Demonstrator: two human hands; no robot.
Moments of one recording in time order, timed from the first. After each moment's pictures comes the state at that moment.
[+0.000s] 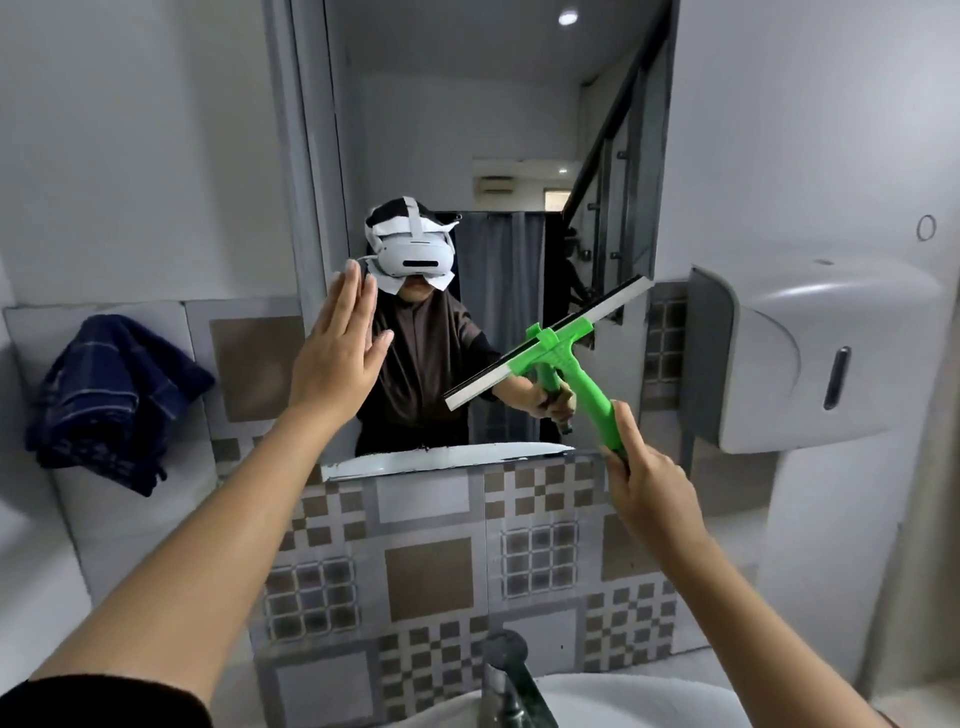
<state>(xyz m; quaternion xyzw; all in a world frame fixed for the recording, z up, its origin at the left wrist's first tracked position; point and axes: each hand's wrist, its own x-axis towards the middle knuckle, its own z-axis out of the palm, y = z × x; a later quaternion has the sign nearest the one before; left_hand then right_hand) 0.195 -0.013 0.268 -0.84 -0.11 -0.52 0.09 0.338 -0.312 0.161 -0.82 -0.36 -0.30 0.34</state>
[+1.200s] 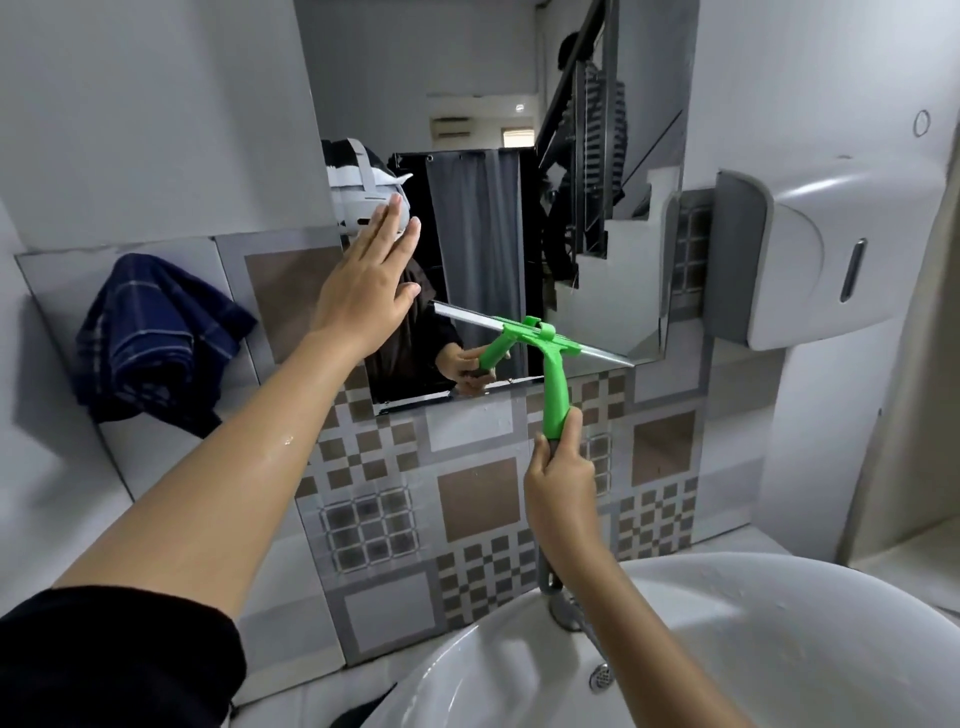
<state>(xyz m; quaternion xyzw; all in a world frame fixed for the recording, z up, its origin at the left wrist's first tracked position) 0.163 -0.001 0.278 -0.90 -0.05 -0.42 0.11 0.189 -0.207 0.109 -0.78 -0.21 -0.08 0.58</state>
